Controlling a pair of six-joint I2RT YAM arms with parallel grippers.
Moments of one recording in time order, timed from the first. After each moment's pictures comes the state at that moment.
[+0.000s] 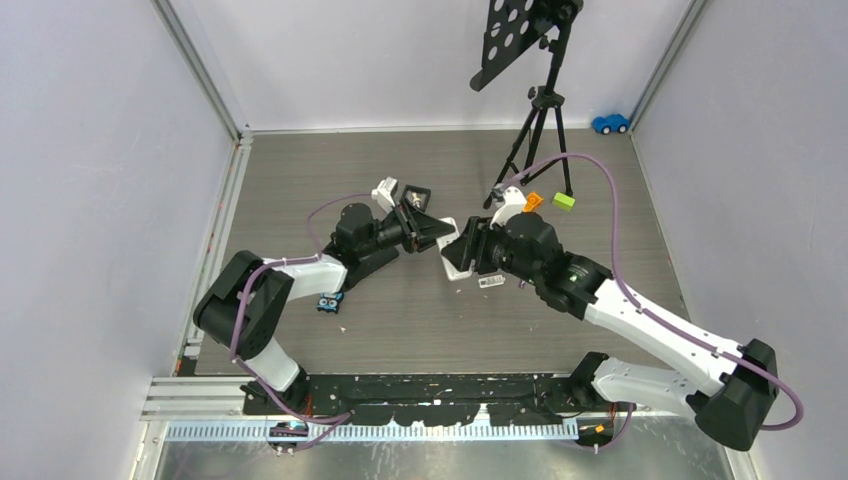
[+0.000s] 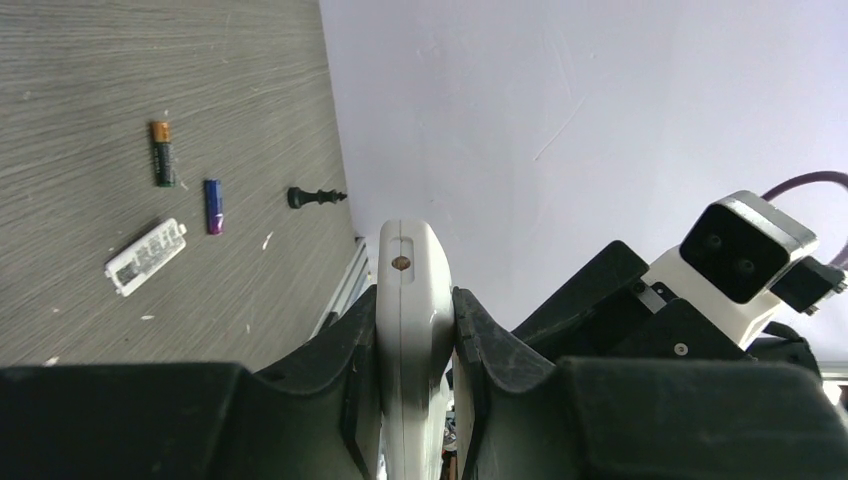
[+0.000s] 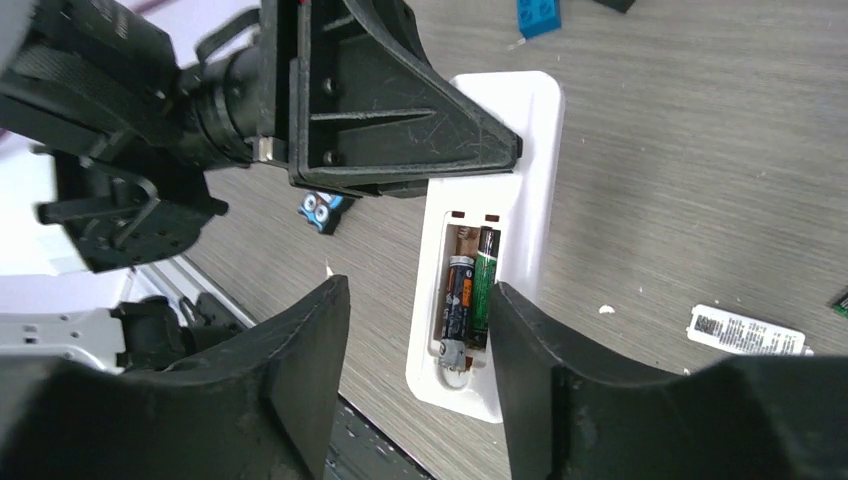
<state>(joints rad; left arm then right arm) -0.55 1.62 0.70 0.88 0.59 -1.40 0.80 1.05 0.86 -0.22 0.04 0.63</state>
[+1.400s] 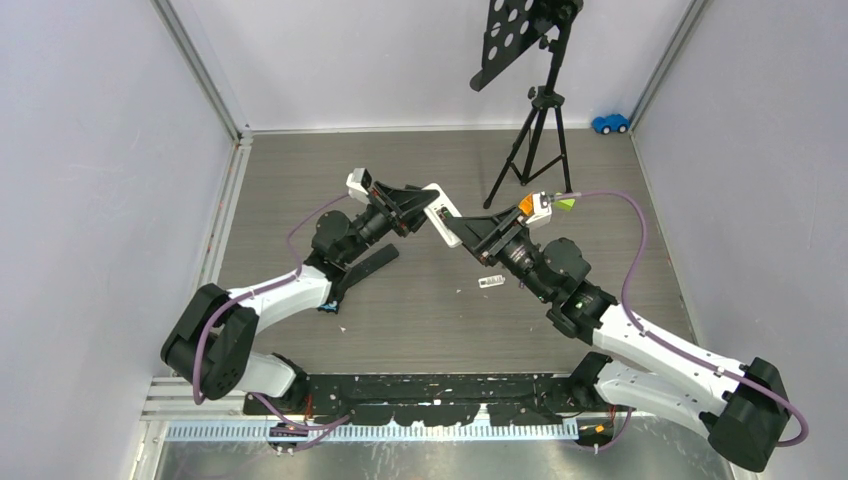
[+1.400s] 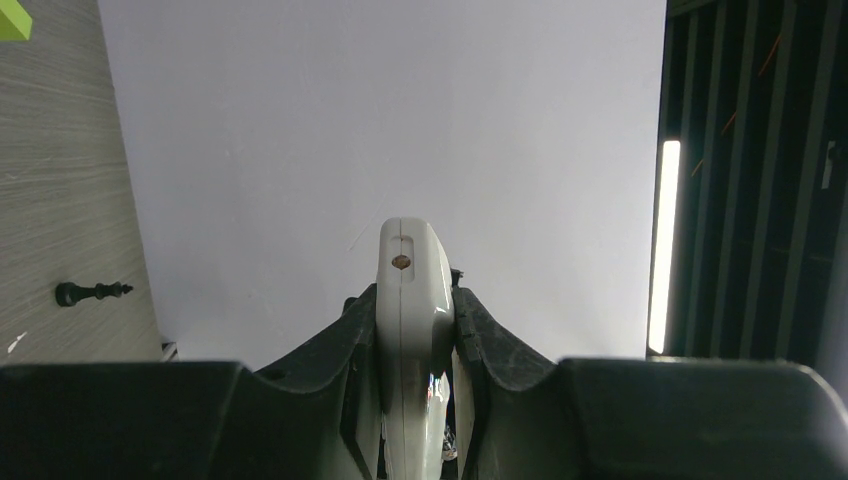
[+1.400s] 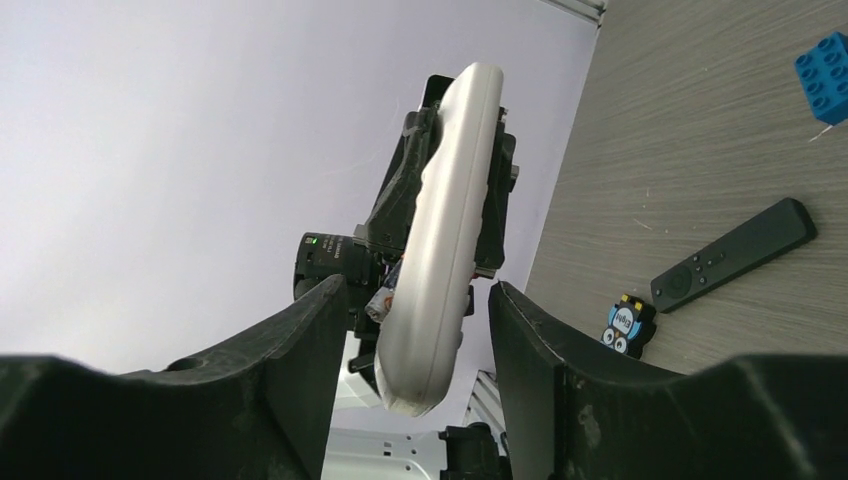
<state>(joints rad) -0.58 1.39 0.65 1.00 0.31 -1.74 0.80 0.88 0.58 0.43 0.09 1.21</state>
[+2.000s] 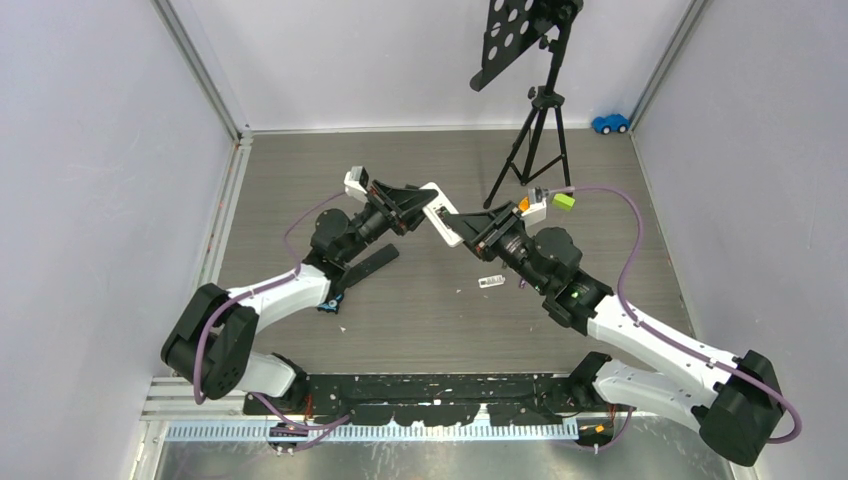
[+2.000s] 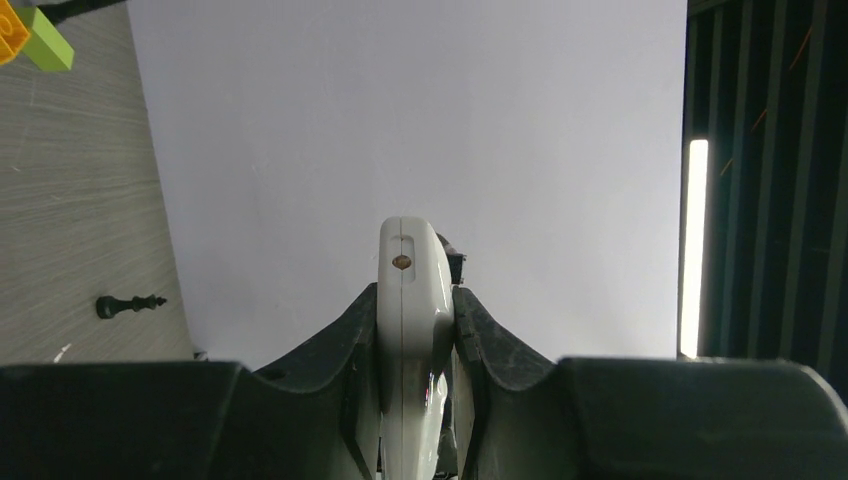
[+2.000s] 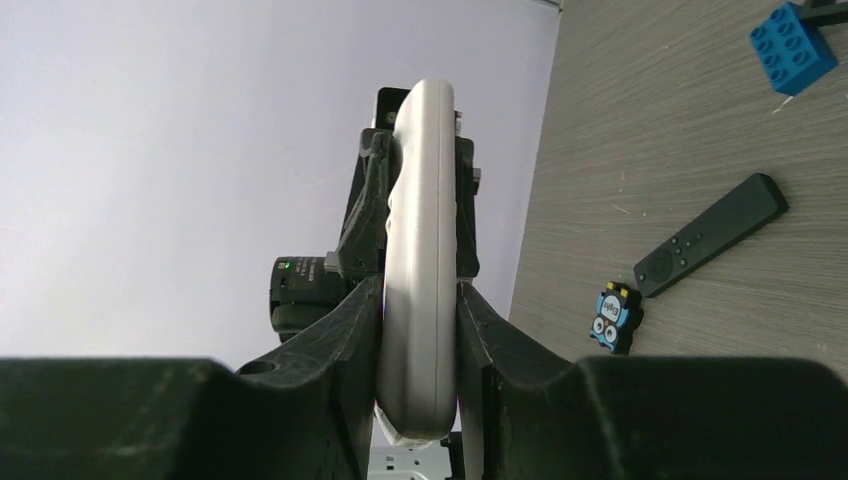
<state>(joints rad) -0.58 1.39 0.65 0.98 0.31 -1.70 0.75 0.95 0.63 0.35 0.06 1.29</state>
